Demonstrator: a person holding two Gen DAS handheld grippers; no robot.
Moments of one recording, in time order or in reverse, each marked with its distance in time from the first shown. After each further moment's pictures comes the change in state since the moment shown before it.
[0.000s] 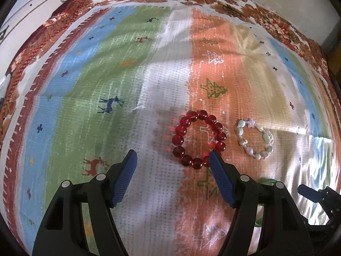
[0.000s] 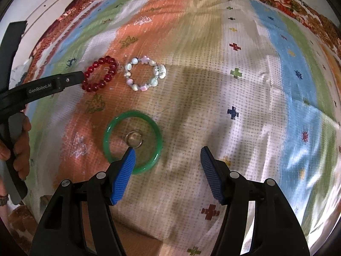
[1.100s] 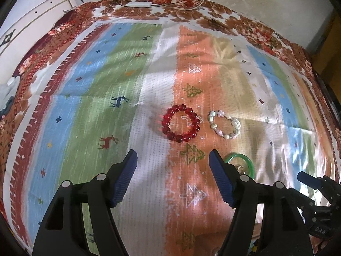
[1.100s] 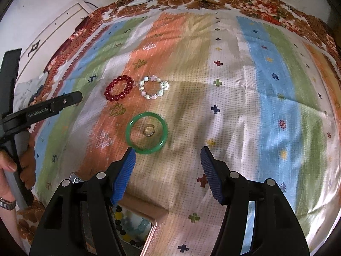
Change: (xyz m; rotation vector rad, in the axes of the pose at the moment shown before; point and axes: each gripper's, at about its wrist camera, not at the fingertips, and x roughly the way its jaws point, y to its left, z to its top) left arm -0.075 -0.006 -0.035 0.017 -0.076 -0.045; right arm -0.069 -0.008 -0.033 0.034 -0.130 0.051
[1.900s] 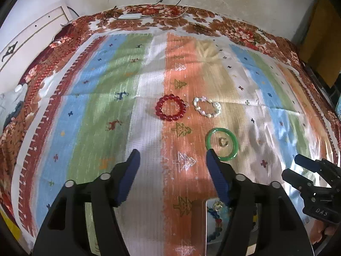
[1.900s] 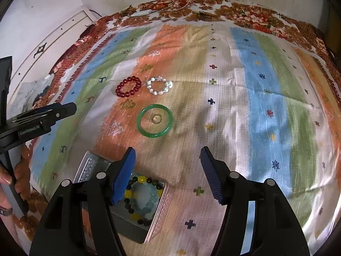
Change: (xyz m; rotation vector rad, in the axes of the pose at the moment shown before) left arm -0.061 -0.015 -0.048 0.083 -0.066 -0.004; right arm -0.043 0.011 -0.041 0.000 -0.091 -0.018
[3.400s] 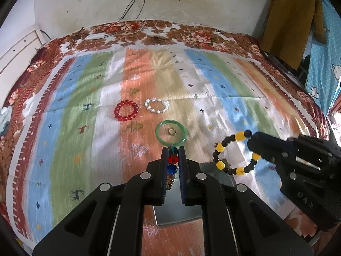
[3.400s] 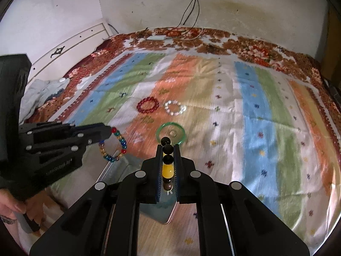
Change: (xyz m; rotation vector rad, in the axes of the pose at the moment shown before) left arm -0.058 -0.056 -0.046 0.141 -0.076 -0.168; right arm -0.065 0.043 -0.026 -0.107 -0.177 -0.016
